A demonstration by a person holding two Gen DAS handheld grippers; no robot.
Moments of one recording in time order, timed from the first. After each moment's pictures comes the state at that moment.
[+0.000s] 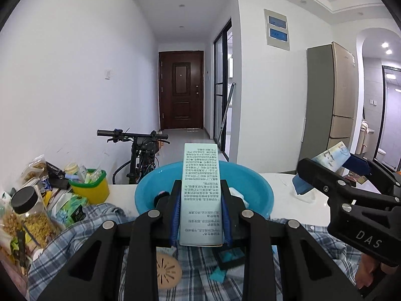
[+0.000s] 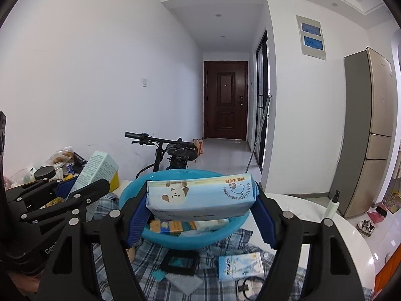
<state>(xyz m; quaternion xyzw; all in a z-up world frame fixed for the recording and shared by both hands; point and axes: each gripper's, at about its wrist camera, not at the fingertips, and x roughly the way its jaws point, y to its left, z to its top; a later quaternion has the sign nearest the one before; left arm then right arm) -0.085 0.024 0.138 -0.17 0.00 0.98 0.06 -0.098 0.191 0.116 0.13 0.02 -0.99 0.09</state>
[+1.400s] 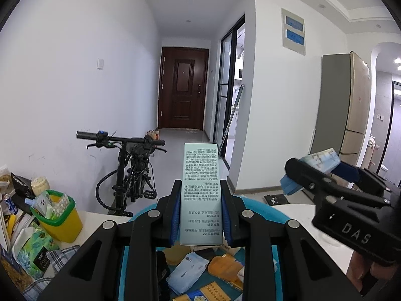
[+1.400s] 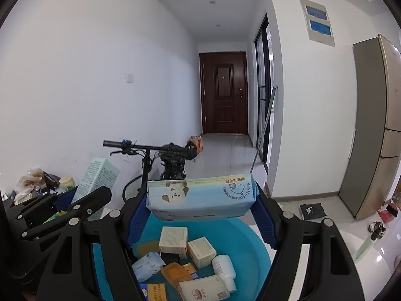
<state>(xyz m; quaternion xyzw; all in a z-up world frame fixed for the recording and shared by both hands) -0.299 -0.005 0.125 -0.18 -0.03 0.98 0.06 -0.295 0.179 0.115 0.16 0.00 -0.98 0.09</state>
